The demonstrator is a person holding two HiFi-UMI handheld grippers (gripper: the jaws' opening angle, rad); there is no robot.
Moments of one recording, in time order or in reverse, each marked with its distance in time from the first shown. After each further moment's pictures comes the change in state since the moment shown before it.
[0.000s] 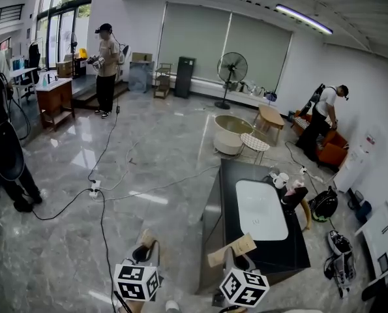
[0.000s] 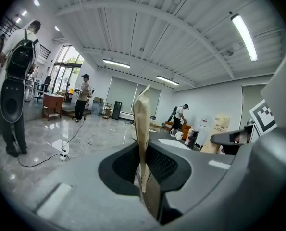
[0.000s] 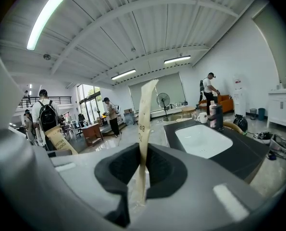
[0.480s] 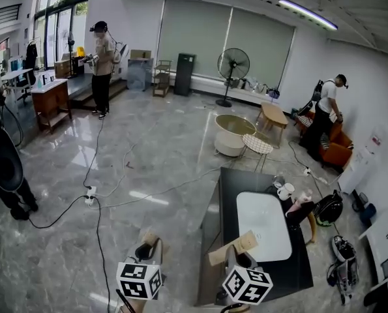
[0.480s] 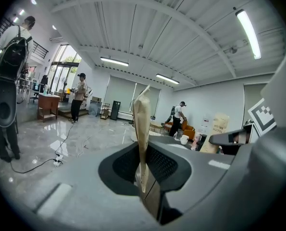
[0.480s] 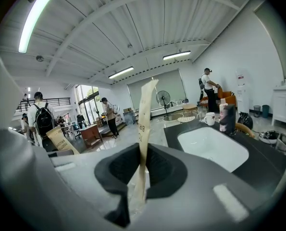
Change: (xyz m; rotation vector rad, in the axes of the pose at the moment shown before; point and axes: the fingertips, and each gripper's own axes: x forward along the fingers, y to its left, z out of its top) left arm 0.127 0.006 0.041 0.006 0.009 -0.012; right arm 0.117 -0.034 0.051 0.029 0.026 0.010
